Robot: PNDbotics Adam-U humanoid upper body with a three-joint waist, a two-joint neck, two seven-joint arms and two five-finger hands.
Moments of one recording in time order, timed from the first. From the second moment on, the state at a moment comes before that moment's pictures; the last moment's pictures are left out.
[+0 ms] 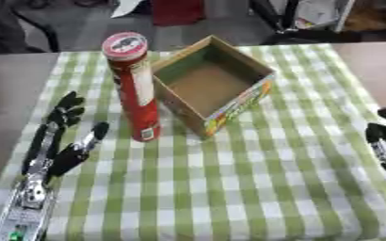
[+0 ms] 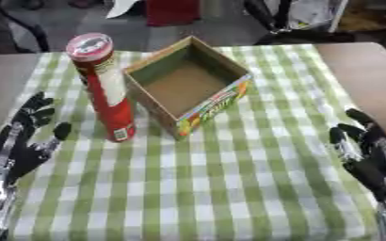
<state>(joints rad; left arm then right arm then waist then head) -0.23 0.17 0.00 -1.59 -0.34 -0.08 -0.03 -0.04 -0.18 -0.26 -1.66 0.11 -0.20 0.19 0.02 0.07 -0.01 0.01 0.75</state>
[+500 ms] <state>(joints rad) -0.42 0.19 -0.05 -1.42 -0.34 -0.06 0.04 -0.04 -0.18 -0.25 -1.66 0.10 -0.20 0.20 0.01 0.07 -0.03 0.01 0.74</state>
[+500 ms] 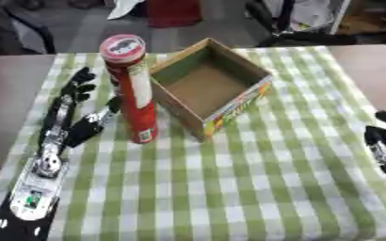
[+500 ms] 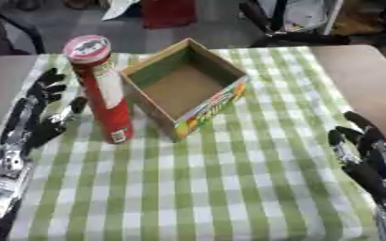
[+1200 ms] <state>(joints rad) -0.57 0.14 -0.08 -1.20 -0.33 -0.08 0.02 -0.05 -0.18 -0.24 -1.65 0.09 -0.20 0.20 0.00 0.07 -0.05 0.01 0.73</state>
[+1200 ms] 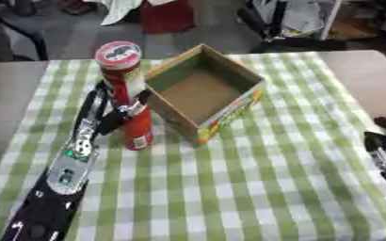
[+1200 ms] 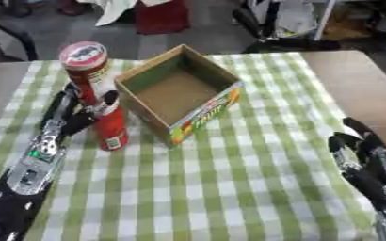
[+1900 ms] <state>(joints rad) -0.59 0.14 -0.08 -1.14 -0.22 -0.14 0.06 -0.05 -0.17 -0.24 -1.65 0.09 -0.20 0.21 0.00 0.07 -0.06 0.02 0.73</state>
